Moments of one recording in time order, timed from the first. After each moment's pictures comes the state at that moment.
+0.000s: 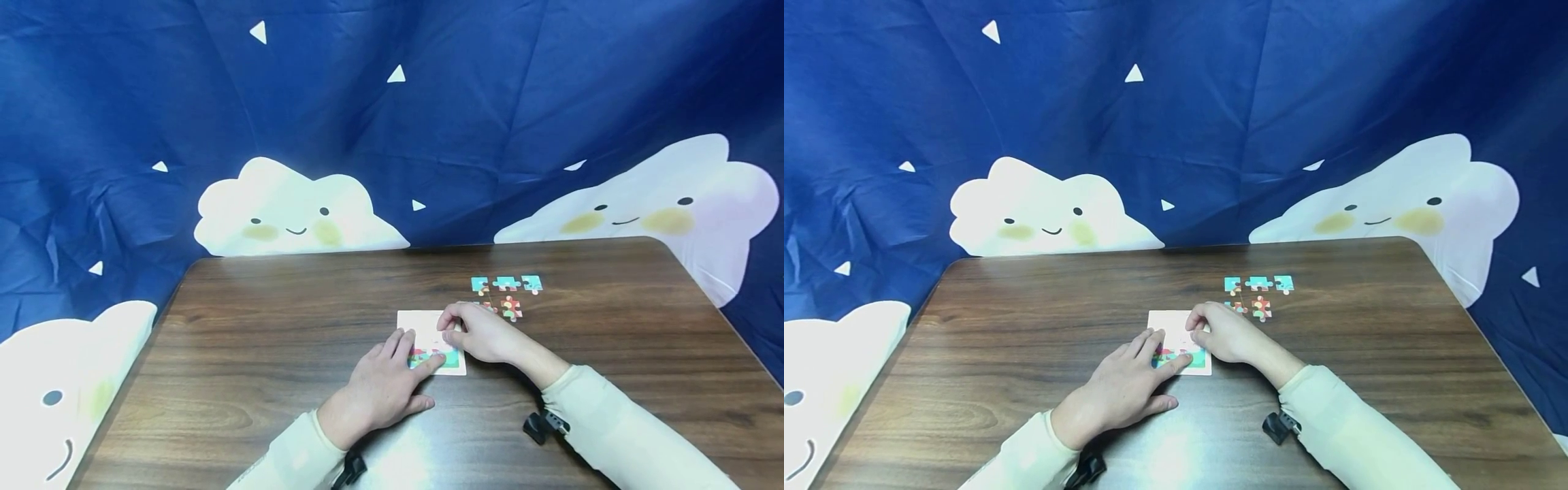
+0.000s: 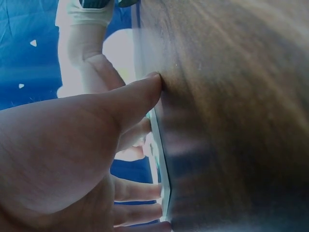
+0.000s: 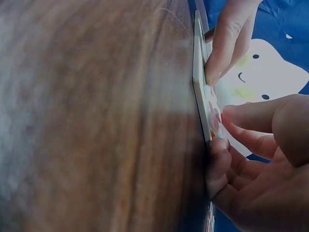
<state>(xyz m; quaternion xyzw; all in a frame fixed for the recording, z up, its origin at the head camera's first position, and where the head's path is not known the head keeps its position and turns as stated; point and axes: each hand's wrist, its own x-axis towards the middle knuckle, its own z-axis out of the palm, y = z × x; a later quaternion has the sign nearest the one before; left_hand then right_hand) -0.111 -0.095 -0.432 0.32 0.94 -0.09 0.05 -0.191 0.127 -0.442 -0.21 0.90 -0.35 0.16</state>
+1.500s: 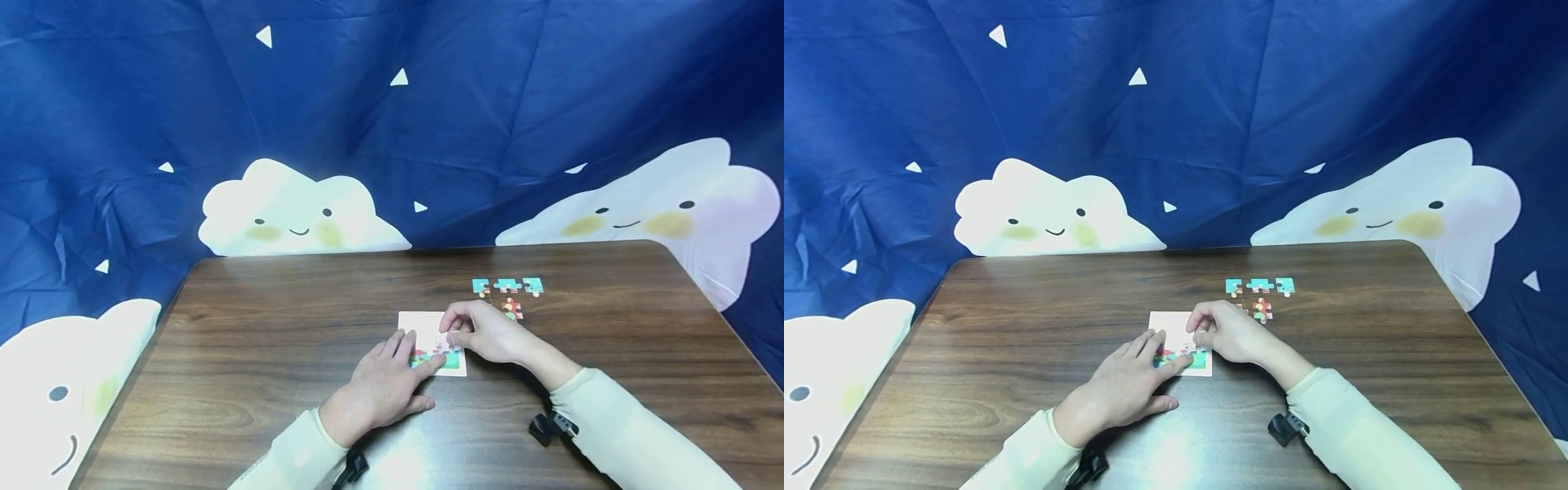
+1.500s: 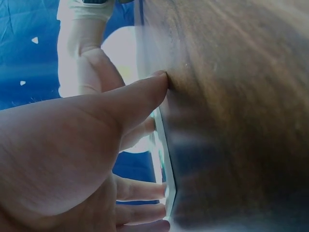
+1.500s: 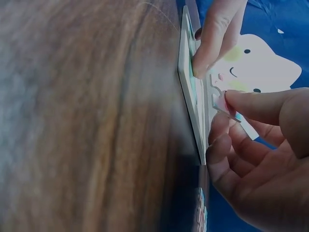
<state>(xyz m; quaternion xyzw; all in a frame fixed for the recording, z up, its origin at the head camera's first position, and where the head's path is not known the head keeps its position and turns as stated) -0.111 -0.093 -0.430 0.32 0.94 -0.10 0.06 -0.186 0.135 -0.432 -0.23 0.86 -0.42 0.16</state>
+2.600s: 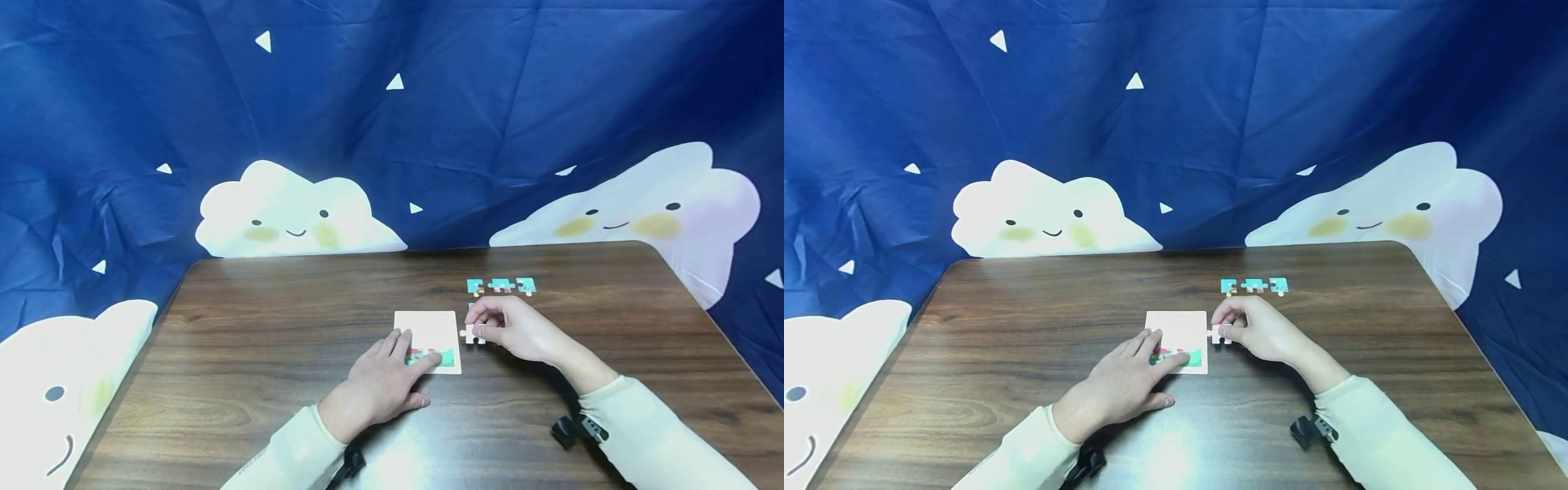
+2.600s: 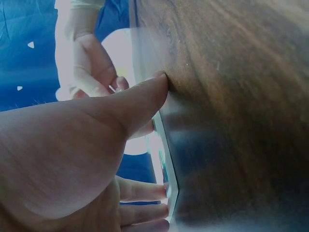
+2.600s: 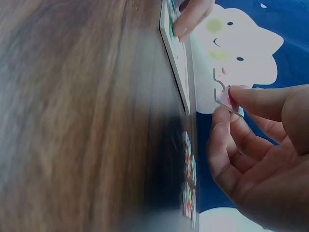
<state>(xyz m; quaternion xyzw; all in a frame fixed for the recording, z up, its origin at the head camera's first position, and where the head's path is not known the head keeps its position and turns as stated) -0.112 -0.091 -0.427 0.31 0.94 -0.07 0.09 -0.175 0.182 -0.421 -0.20 0.87 -0.42 0.13</state>
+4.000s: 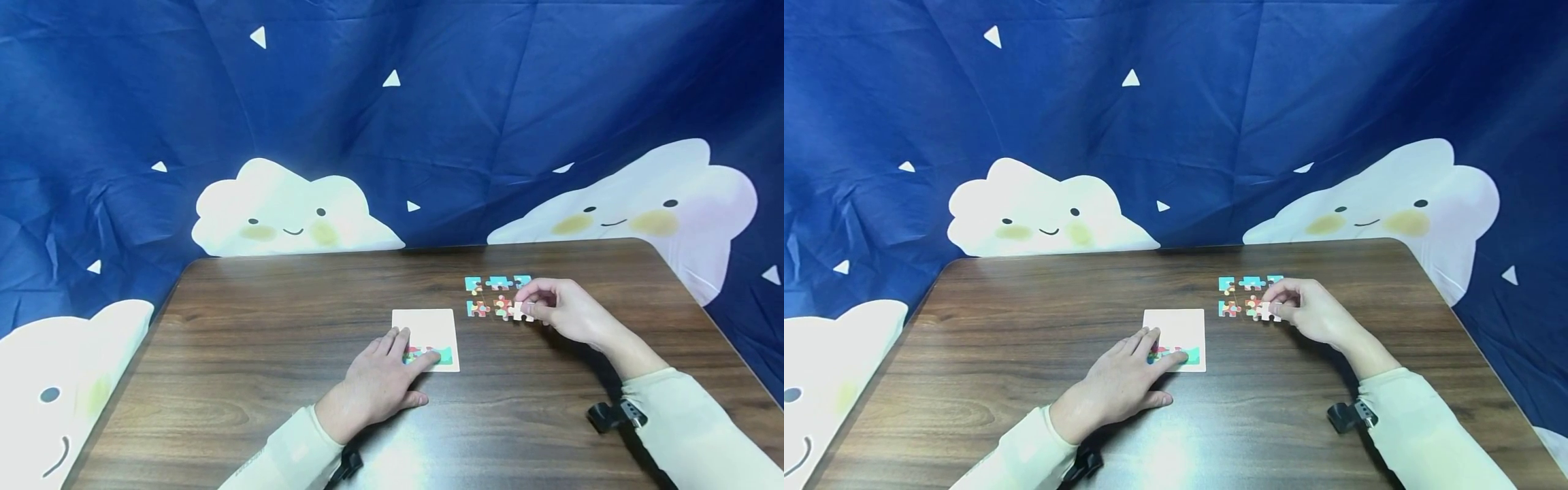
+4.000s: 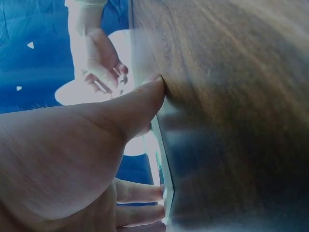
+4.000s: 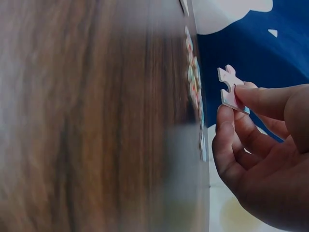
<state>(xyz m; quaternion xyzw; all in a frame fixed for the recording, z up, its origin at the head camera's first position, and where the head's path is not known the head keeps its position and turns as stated) -0.110 -0.093 -0.431 0.31 0.94 -0.08 0.07 -0.188 0.254 -0.425 -0.11 0.90 -0.42 0.09</state>
